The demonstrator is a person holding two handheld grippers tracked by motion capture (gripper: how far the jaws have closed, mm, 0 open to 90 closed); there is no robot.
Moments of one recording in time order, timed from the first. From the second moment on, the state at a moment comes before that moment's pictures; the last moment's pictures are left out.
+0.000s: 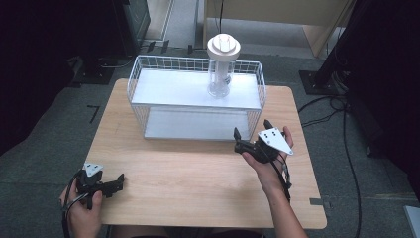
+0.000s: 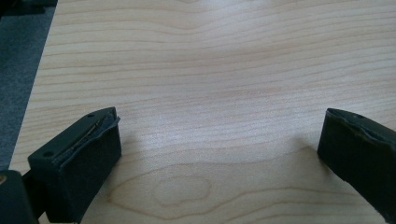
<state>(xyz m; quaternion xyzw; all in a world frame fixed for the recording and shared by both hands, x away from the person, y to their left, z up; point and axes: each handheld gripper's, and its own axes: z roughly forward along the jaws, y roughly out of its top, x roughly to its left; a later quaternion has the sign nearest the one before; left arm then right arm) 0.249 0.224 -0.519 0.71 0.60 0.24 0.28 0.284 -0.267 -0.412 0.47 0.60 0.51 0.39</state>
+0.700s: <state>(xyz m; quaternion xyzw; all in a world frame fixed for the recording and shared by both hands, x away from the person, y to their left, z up) 0.249 0.224 -0.519 0.71 0.60 0.24 0.28 0.249 -0.324 -0.463 0.52 0.59 0.47 0.40</state>
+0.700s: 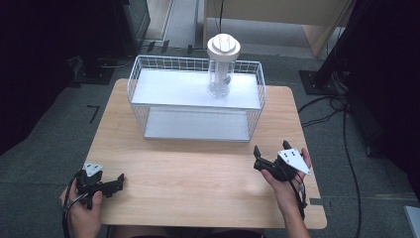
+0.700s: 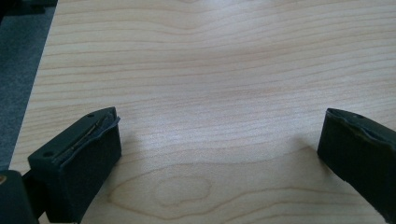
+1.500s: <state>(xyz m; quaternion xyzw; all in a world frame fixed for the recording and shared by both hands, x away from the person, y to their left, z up) 0.249 0.224 -0.519 0.71 0.60 0.24 0.28 0.201 -0.387 -0.515 0.58 0.60 0.40 0.39</state>
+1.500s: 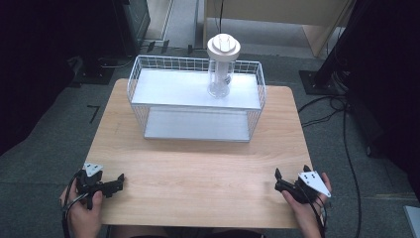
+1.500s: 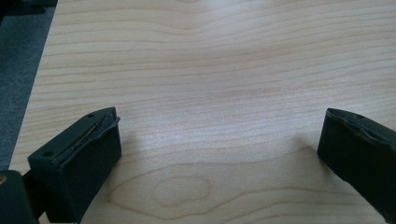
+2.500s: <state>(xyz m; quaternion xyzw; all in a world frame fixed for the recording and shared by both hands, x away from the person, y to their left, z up) 0.249 0.224 -0.519 0.71 0.60 0.24 0.28 0.182 -0.428 -0.526 0.62 0.67 0.28 0.29</state>
